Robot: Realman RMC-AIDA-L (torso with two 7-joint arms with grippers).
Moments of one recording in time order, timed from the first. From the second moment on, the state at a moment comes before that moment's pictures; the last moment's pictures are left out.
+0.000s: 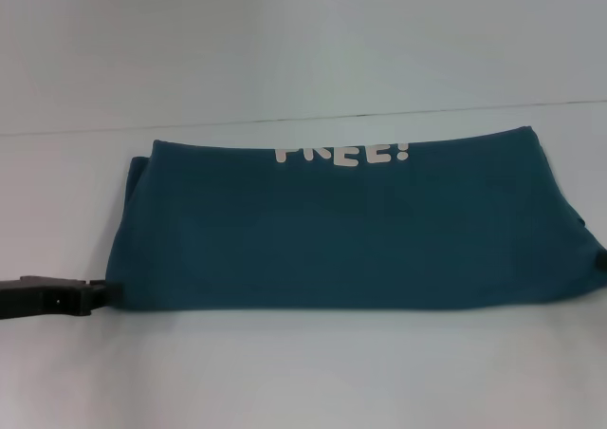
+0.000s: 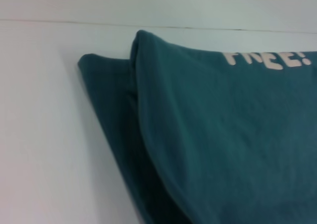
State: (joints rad) left arm -0.49 -2.14 0.71 0.94 2.38 1.28 -2.07; right arm 0.41 1.94 -0.35 -0.69 -2.29 -1.38 2.09
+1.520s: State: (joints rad) left arm -0.56 -2.07 0.58 0.86 2.49 1.52 -2.36; right arm 0.51 1.95 -0.40 -0.77 -2.06 -1.45 1.90
